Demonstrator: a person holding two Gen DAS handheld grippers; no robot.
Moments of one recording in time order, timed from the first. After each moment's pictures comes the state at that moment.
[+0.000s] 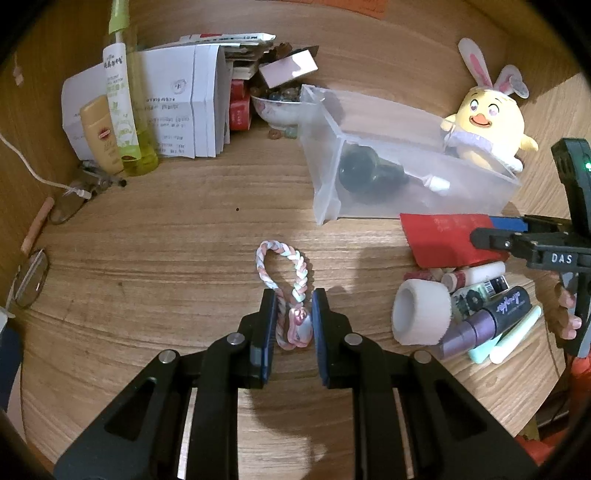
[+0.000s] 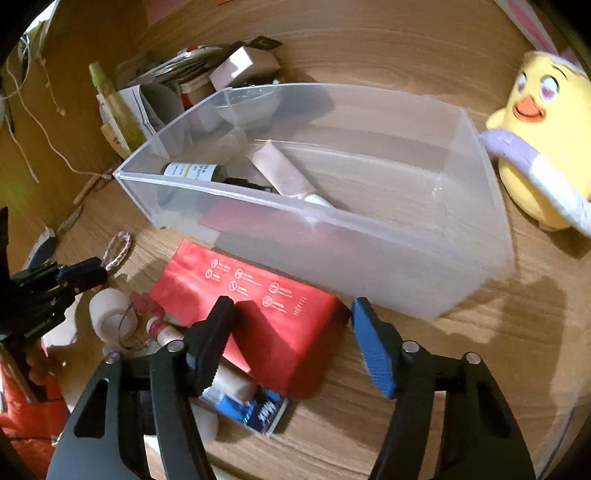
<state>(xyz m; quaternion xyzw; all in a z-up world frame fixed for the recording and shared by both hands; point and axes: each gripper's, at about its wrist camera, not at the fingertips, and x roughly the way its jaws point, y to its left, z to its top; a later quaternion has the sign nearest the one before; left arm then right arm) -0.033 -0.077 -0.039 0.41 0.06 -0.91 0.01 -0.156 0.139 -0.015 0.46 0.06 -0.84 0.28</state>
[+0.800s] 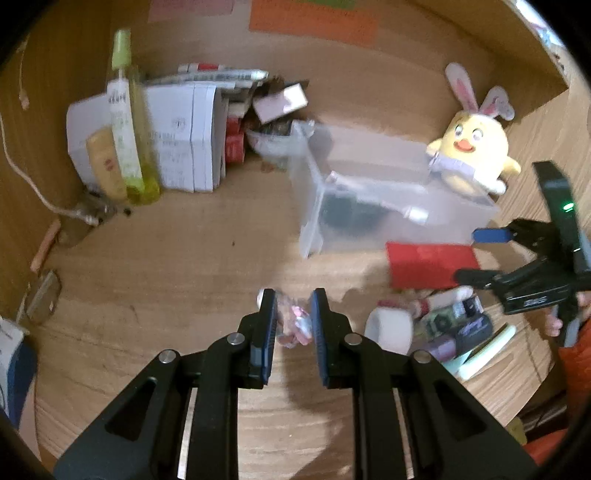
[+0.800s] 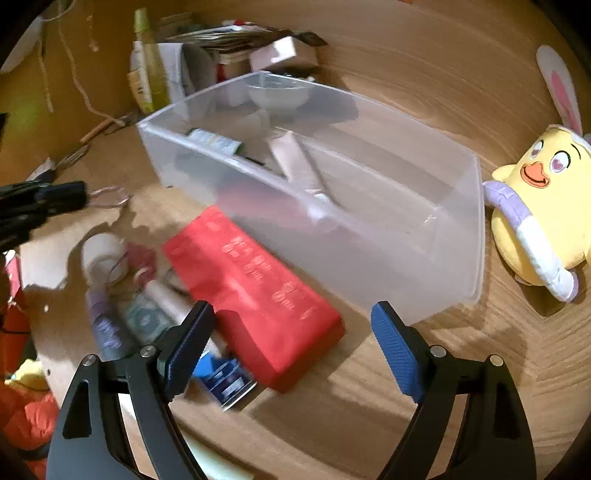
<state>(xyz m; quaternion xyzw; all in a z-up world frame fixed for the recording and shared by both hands) -0.026 -0.074 -0.002 0.38 0.06 -0.92 -0.01 -0.147 0.129 -0.007 0.44 0.20 -0.83 0.28</state>
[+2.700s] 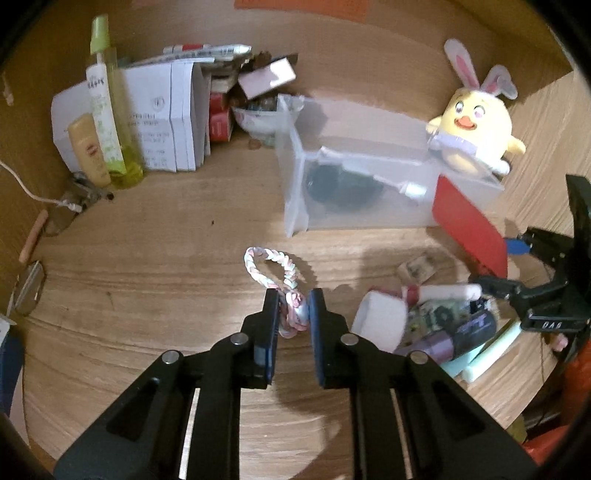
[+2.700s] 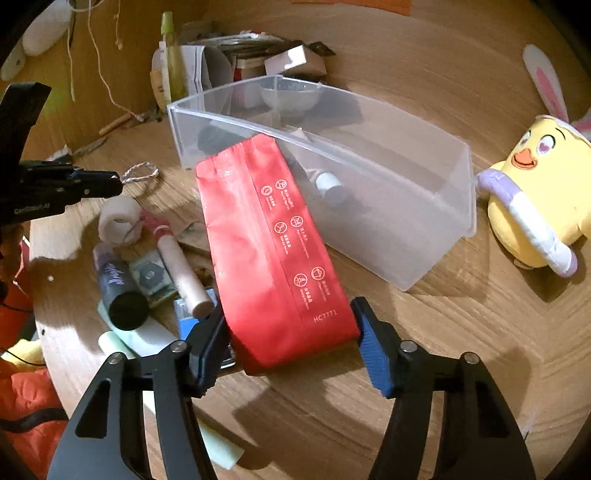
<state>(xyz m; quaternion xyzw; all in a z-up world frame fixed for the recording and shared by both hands) -0.035 -0.053 -0.017 0.41 0.06 -0.91 -0.01 -0.113 0.151 -0.012 0.39 0.19 -0.84 0.31</state>
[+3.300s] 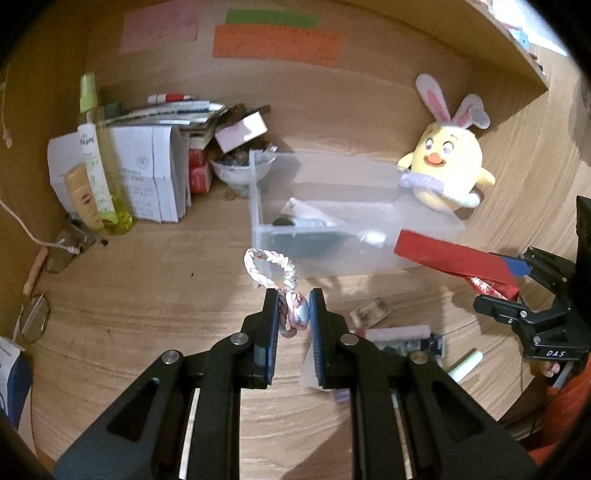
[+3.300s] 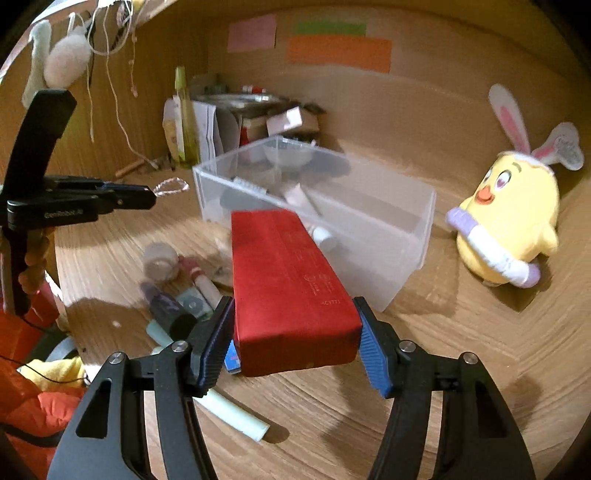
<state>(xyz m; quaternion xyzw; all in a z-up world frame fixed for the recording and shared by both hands) -0.032 -0.032 0.027 0.36 0.06 -0.93 -0.03 -0.075 0.172 0.039 0.32 0.15 -0.88 0.31</state>
